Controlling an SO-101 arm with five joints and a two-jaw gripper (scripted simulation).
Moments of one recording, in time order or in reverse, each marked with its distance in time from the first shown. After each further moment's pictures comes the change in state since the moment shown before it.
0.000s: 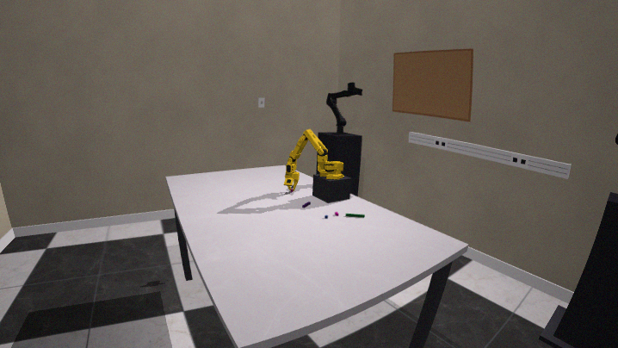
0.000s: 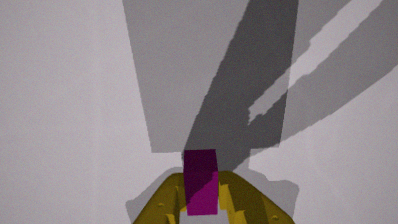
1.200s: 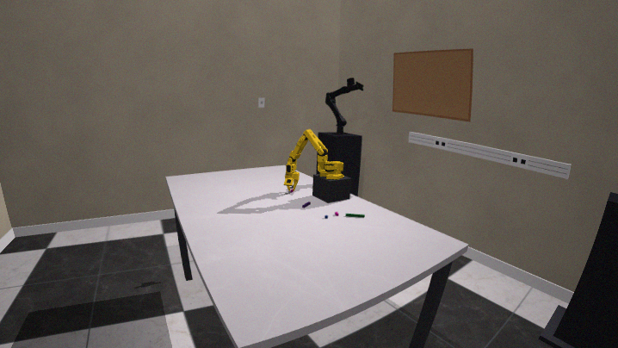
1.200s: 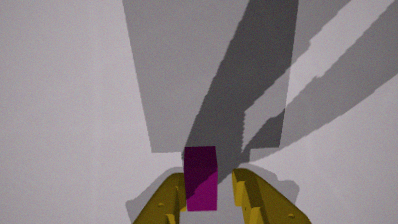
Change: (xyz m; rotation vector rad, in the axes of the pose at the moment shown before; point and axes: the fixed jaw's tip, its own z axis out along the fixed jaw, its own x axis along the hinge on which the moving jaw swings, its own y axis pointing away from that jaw) arm 0.000 0.000 0.000 0.000 0.000 0.000
